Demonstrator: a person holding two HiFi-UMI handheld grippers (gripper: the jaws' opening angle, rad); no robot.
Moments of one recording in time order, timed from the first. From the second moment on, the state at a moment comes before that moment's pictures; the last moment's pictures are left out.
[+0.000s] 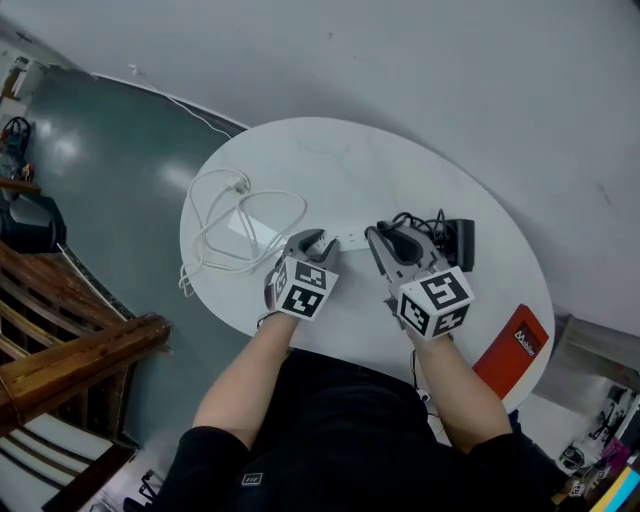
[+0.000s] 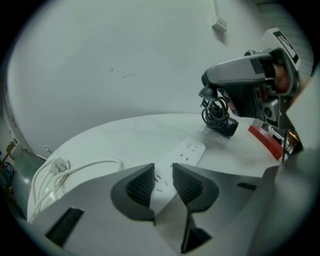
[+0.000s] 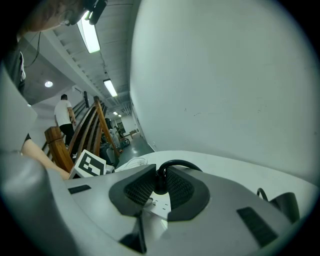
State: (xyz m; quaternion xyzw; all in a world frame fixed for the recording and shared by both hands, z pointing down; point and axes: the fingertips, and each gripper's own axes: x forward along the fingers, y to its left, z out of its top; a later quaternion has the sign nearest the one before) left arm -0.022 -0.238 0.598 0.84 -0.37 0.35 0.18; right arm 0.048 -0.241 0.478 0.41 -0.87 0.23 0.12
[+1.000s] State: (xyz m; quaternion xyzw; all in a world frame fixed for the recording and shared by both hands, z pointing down) left arm -0.060 -0.185 0.486 0.85 -0.45 0.21 0.16; right arm 0.070 -0.102 0.570 0.37 -0.81 0.42 0.13
